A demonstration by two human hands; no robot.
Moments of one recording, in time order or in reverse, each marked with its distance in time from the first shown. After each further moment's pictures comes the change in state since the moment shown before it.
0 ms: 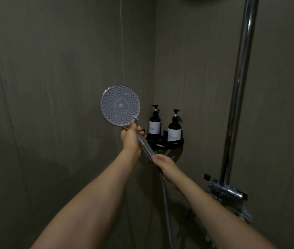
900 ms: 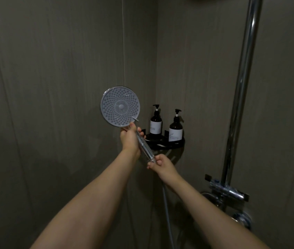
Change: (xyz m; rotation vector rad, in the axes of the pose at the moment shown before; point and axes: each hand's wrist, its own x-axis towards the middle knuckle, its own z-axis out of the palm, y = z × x) left_hand 0.005 -0.001 -0.007 0.020 0.005 0.018; right_hand 0.006 0.007 0.013 -0.034 0.075 -0.105
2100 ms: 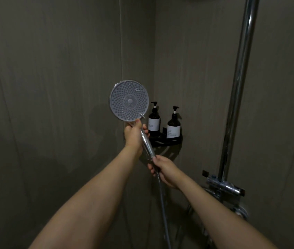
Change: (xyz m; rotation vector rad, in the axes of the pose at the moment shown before) left_hand -0.013 0.000 0.010 0.081 -0.114 0.017; right_hand -0.012 -0.006 -0.007 0.159 -0.165 0.171
